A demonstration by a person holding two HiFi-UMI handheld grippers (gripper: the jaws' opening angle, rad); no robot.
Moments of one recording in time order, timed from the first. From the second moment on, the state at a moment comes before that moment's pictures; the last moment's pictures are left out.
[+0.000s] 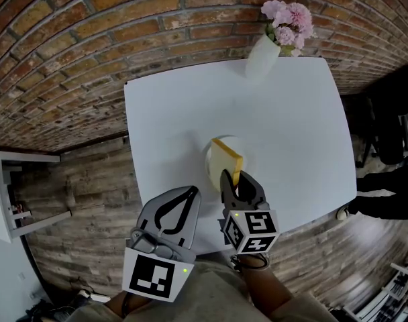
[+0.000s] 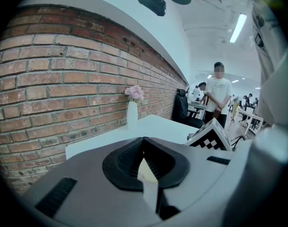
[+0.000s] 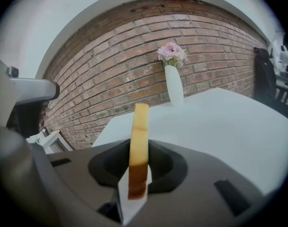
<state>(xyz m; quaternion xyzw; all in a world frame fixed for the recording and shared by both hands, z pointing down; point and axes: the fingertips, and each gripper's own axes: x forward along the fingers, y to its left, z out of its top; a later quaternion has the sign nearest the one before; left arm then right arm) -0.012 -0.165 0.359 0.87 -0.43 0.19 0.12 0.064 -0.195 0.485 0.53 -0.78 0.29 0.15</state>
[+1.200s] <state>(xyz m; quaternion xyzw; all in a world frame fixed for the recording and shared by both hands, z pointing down) 0.002 -0.173 0.378 0.88 -0.41 0.20 0.13 0.088 -0.205 0.503 0.54 -0.77 0.32 0.08</state>
